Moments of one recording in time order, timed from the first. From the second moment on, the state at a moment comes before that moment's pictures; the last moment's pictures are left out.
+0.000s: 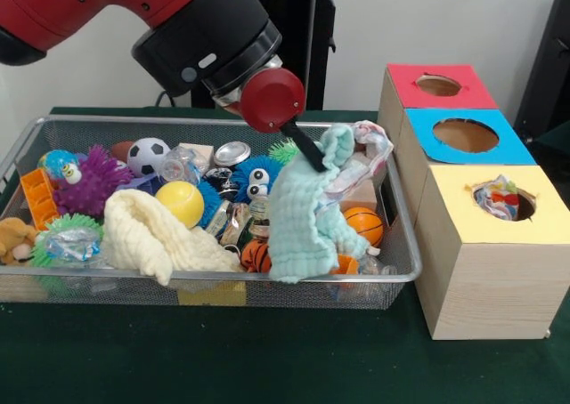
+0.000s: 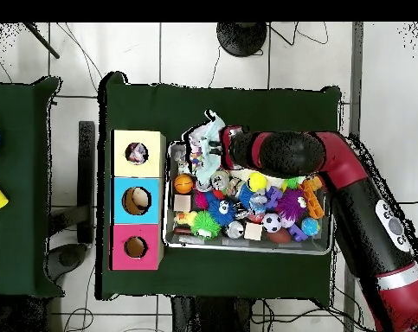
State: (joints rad) arm -1.09 -0.25 1.23 1.53 -0.59 0.99 -0.06
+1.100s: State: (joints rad) arm -1.09 -0.20 1.23 1.53 -0.54 1.09 -0.06
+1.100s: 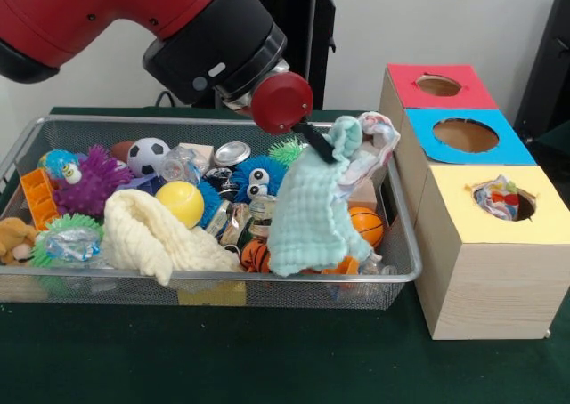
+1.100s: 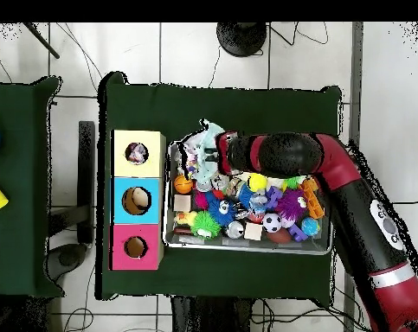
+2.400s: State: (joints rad) arm -1.09 -0.10 1.23 1.44 -0.51 1.28 -0.21
